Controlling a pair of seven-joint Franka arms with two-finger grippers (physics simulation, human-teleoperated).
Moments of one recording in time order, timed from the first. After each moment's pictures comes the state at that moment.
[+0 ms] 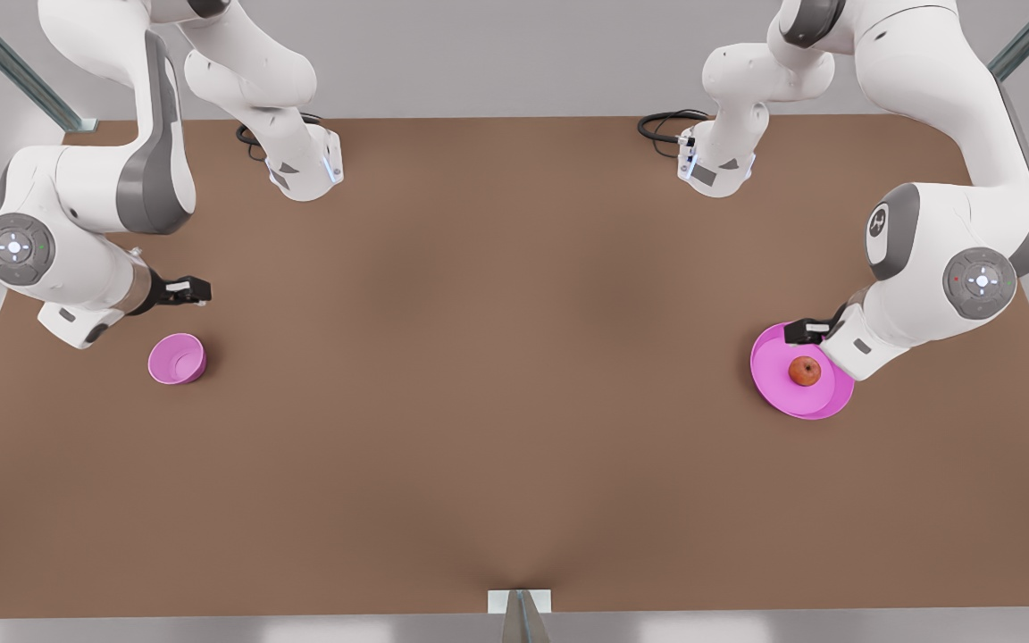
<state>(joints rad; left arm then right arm) -0.01 0.30 -0.10 -1.38 0.07 1.50 -0.07 -0.09 0.14 0.15 -1.55 -0.13 1.43 -0.11</state>
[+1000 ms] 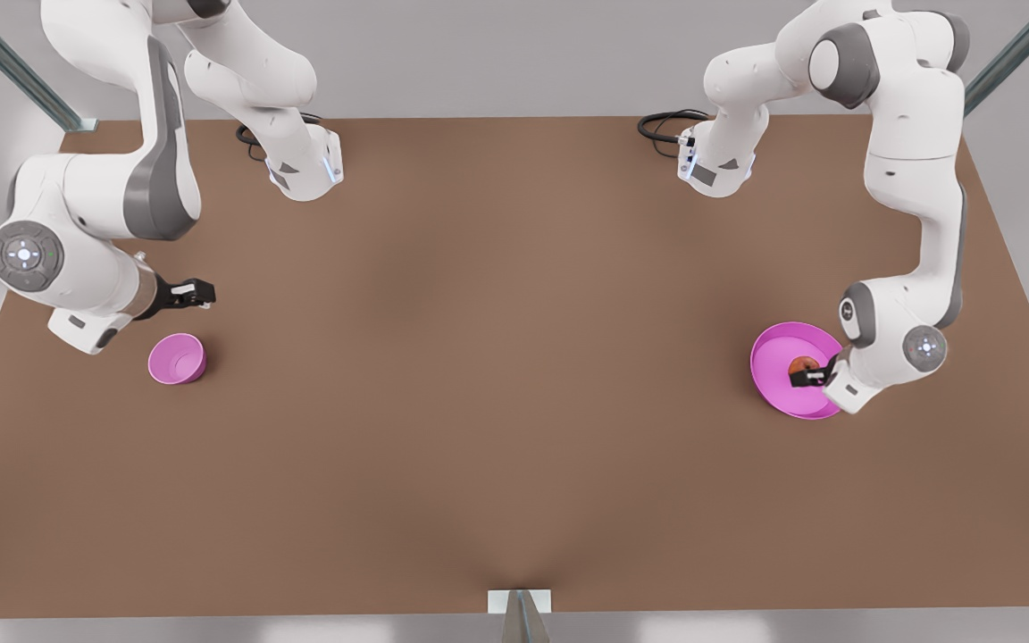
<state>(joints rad) 0.20 0.49 -0.02 -1.96 0.05 2.32 0.07 -0.09 0.14 0.15 -1.58 -0.13 1.46 -0.16</state>
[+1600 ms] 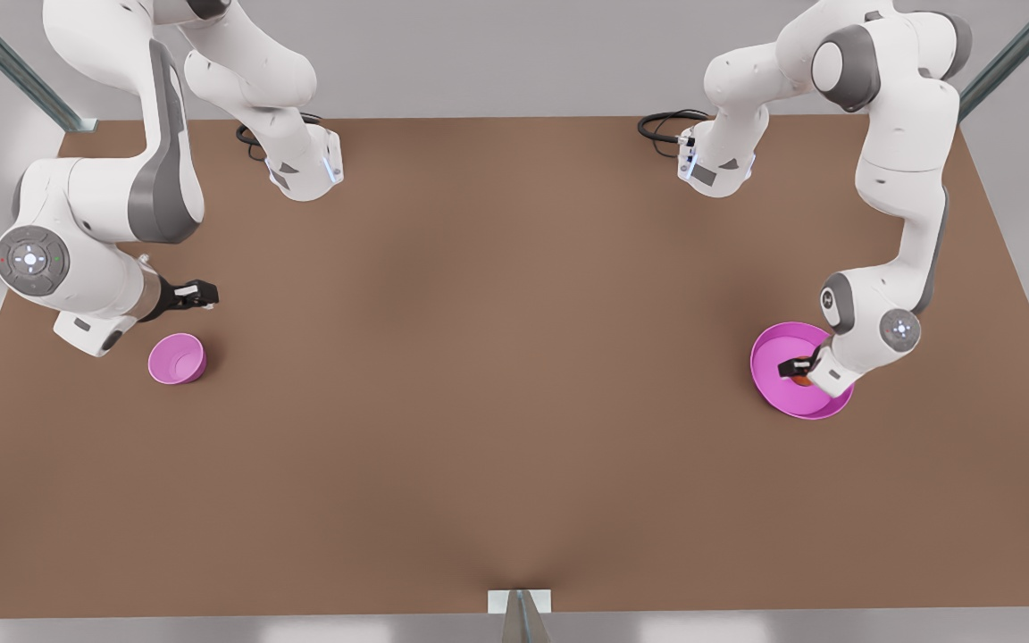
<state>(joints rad) 0.22 0.49 -0.02 -2.12 0.05 2.55 0.11 -0.08 0.15 0.15 -1.59 -0.13 1.46 -0.16</state>
